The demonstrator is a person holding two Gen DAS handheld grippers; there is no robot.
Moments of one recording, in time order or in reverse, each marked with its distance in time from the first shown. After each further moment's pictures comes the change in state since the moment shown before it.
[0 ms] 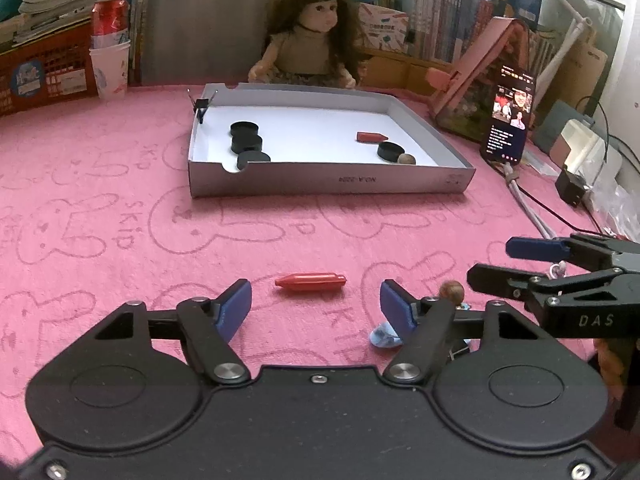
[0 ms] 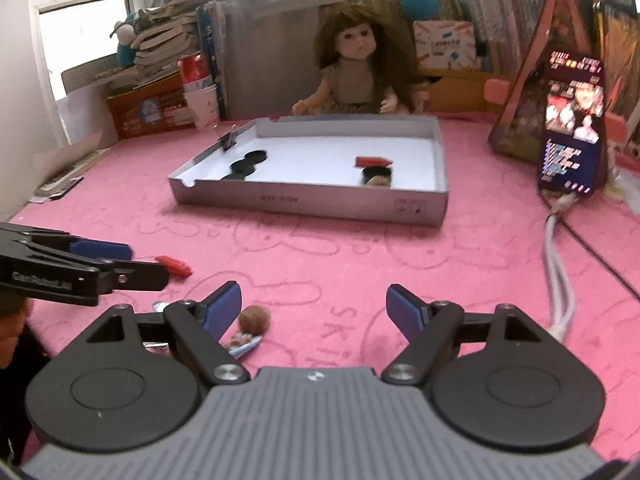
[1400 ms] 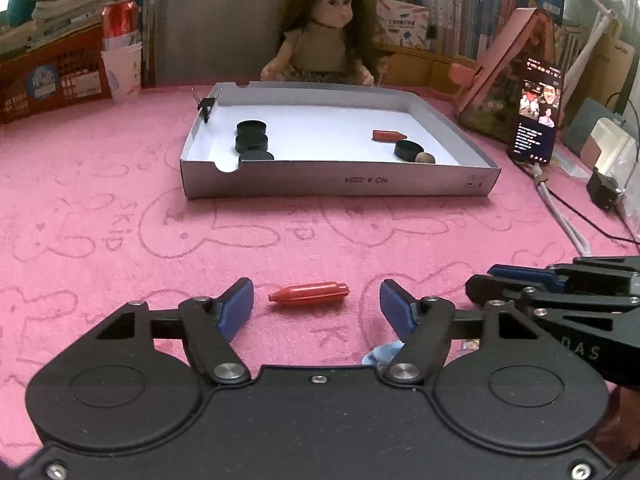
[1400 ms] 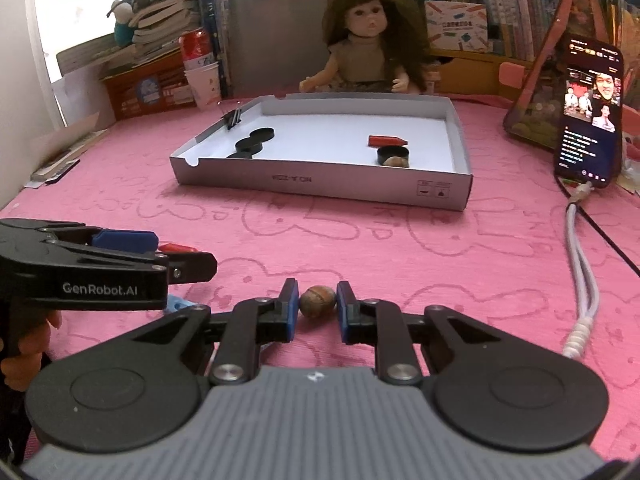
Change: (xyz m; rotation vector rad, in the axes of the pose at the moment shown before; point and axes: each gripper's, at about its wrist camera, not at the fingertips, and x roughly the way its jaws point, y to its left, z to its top) left arm 0.027 -0.022 0.002 -0.004 -0.015 0.111; right arm 0.017 0.014 -0.001 -0.014 0.052 -0.028
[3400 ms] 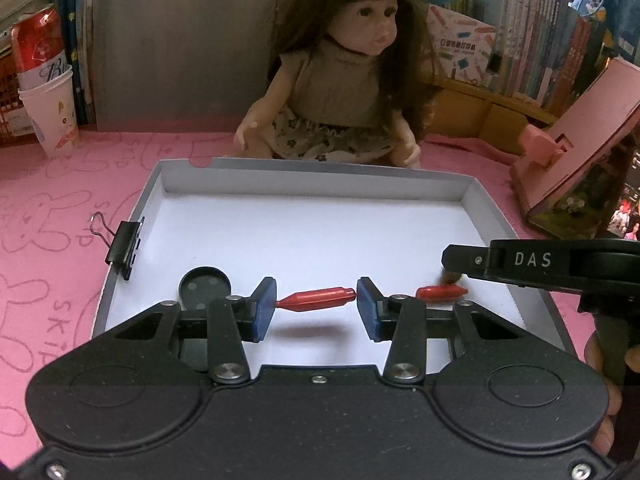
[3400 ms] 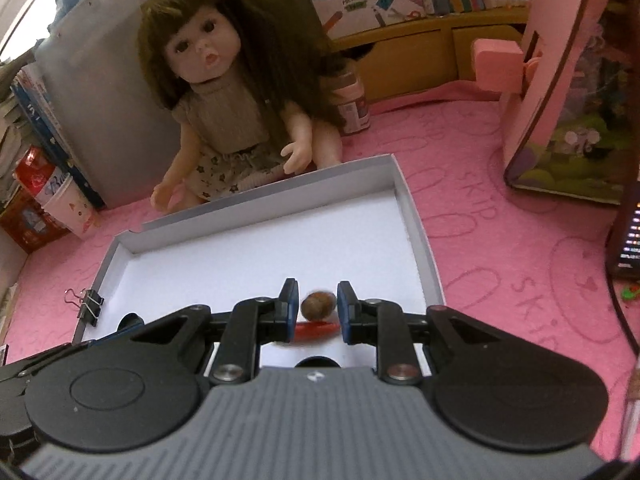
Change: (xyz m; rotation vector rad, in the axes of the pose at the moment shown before) left arm 0.164 0.010 0.167 -0.072 0.059 -0.013; right arm 0.163 -0.102 0.160 0.374 0.089 -0.081
